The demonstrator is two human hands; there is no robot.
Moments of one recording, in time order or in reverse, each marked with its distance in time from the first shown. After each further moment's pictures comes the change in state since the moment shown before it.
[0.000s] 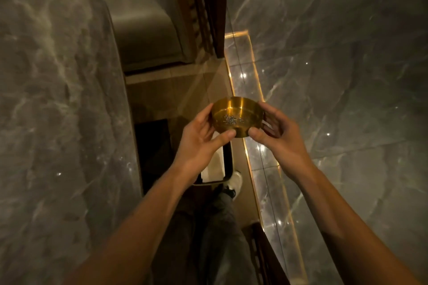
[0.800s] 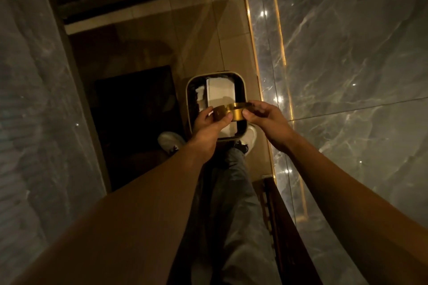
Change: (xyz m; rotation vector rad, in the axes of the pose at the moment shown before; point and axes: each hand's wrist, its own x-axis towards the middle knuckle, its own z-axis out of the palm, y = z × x) left_hand 0.040 -0.214 -0.003 -0.199 0.363 -0.600; right_hand 0.026 0.213 0.026 0.081 -0.138 0.488
